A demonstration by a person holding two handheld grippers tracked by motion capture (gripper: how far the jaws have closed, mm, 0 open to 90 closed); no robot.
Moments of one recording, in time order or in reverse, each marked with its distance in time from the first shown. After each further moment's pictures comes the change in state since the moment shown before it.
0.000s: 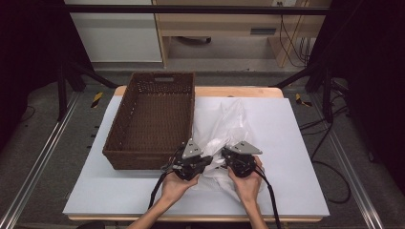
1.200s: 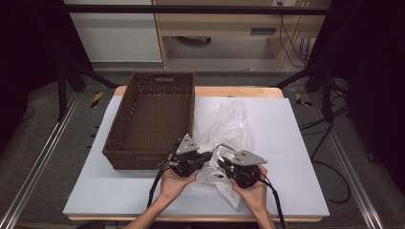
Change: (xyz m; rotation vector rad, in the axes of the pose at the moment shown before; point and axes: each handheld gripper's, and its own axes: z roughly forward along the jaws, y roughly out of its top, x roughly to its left) left arm -0.003 0.014 -0.015 -0.078 -0.046 -0.021; right arm 0.015 -0.001 -0.019 0.030 0.098 -0.135
